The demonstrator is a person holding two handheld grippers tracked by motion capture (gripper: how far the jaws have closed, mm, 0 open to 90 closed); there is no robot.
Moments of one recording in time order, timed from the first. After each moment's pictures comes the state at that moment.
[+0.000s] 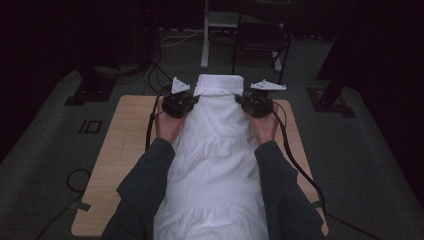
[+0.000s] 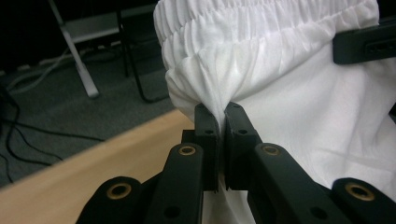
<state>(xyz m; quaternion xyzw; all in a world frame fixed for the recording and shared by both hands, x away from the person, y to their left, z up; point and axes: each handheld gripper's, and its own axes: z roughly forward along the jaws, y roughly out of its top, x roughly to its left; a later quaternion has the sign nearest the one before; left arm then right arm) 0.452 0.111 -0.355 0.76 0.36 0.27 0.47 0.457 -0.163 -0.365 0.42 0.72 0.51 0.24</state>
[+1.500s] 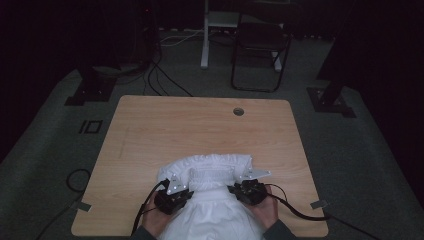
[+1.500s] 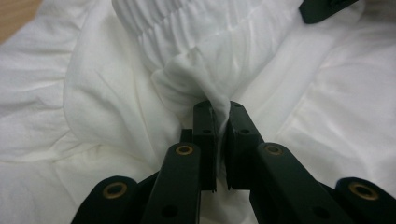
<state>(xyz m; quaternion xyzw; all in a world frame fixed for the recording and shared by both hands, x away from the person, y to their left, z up) 0.264 0.131 -0.542 0.85 0.35 0.14 0.37 0.292 -0.159 -0.546 0.38 0.83 0.40 0.10</state>
